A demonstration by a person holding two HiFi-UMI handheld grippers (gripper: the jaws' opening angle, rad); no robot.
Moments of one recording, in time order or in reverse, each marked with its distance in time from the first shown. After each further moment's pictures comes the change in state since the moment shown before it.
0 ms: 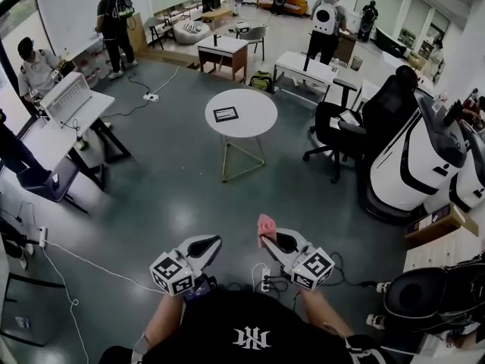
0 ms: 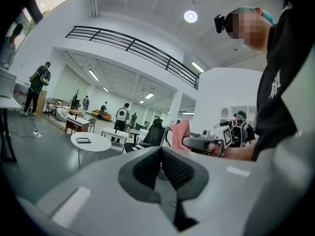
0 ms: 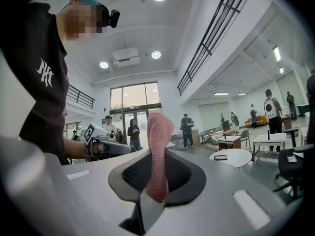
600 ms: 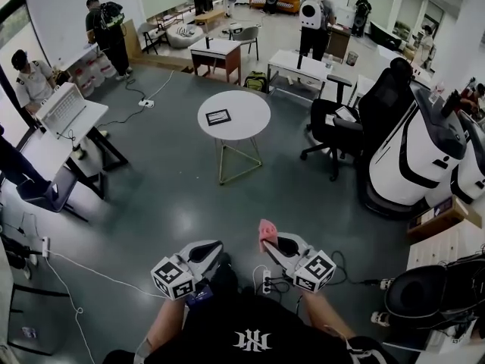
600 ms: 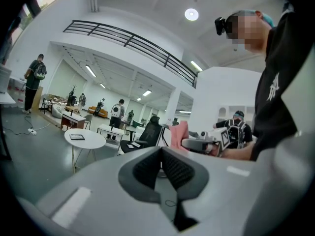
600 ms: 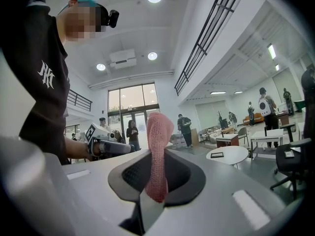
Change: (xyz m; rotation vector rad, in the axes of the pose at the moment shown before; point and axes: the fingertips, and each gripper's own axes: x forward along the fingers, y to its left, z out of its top) left arm 0.035 -0.016 -0.013 -0.013 0.027 -0.039; right arm -0.030 -0.028 -0.016 0.038 -0.002 -0.013
